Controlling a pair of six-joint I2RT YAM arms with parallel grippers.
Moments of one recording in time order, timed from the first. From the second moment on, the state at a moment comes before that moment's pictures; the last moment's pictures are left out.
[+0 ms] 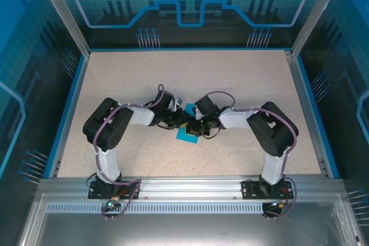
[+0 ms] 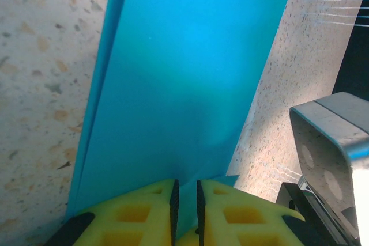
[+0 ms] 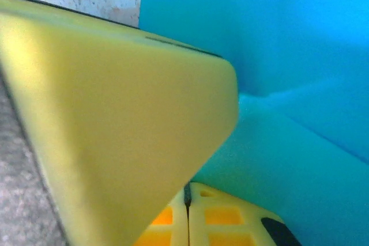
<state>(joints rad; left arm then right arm) -0.47 1.90 0.88 0.14 0.63 -0.92 0.67 1.85 0.93 -0.14 -0.47 0.83</state>
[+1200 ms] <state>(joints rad) -0.47 1.91 0.88 0.15 0.63 -0.92 0.62 1.62 0.67 -0.15 -0.58 0.77</state>
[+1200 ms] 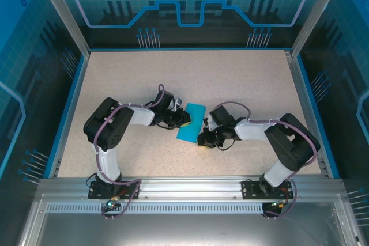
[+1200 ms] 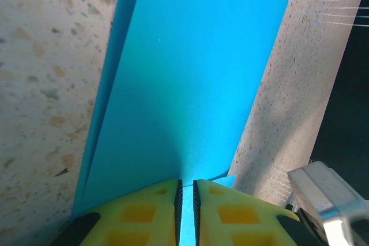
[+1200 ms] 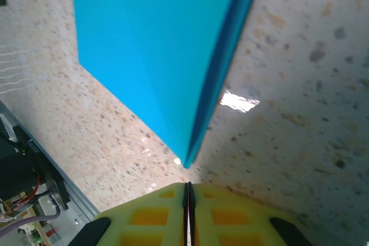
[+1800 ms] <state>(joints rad) -0.47 1.91 0.88 0.16 0.63 -0.94 0.63 1.81 0.84 -0.07 -0.53 0.88</state>
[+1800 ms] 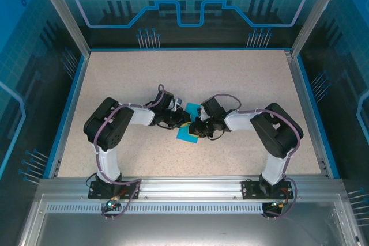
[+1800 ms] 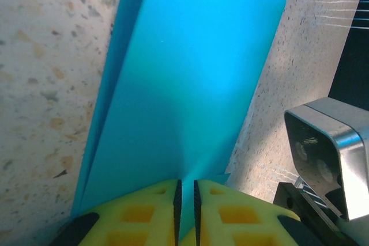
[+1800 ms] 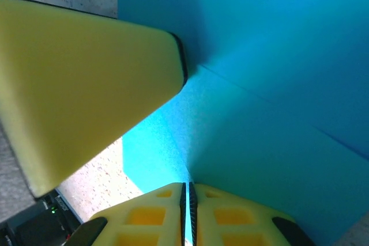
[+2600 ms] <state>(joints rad) -0.47 1.92 0.88 0.17 0.63 -0.96 0.64 1.57 0.67 -0.10 -0.52 0.84</state>
